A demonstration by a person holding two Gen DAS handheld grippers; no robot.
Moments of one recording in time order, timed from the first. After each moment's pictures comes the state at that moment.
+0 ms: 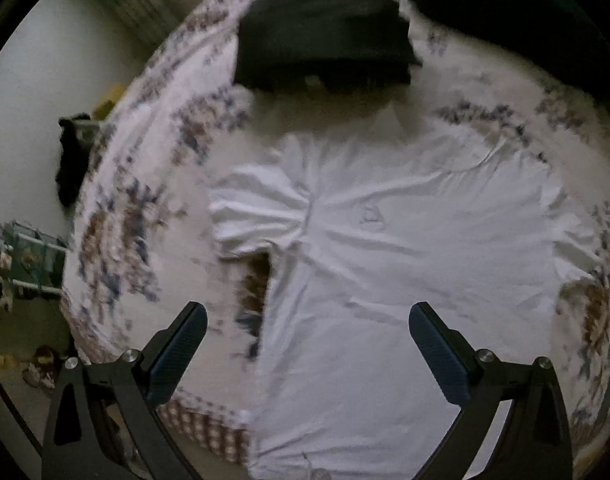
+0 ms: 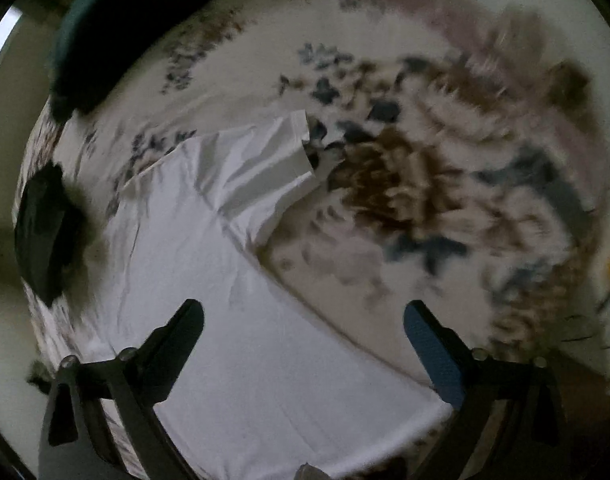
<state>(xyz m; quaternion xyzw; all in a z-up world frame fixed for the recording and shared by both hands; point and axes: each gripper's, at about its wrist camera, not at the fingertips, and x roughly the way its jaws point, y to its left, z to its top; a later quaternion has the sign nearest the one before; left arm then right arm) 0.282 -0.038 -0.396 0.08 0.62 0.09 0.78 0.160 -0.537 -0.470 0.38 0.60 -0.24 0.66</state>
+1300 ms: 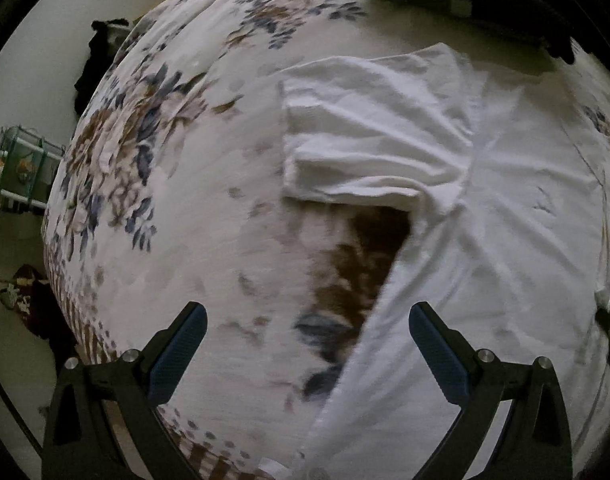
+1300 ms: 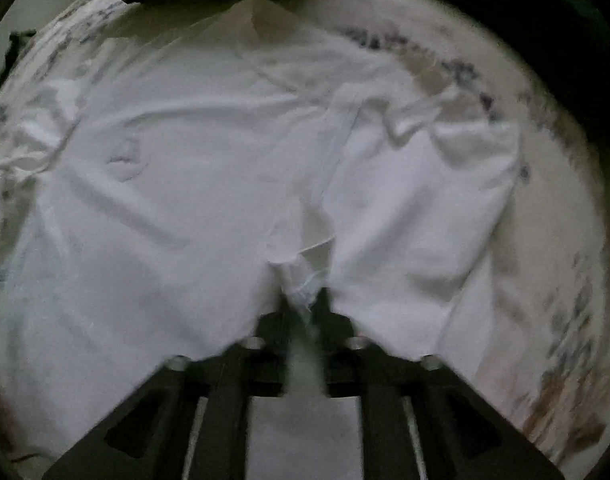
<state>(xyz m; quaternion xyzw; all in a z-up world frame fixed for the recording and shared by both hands) 0.278 0.098 -0.519 -0.02 0.65 0.18 0.74 0.355 -0.197 -0.675 -0.06 0.65 0.07 0.76</state>
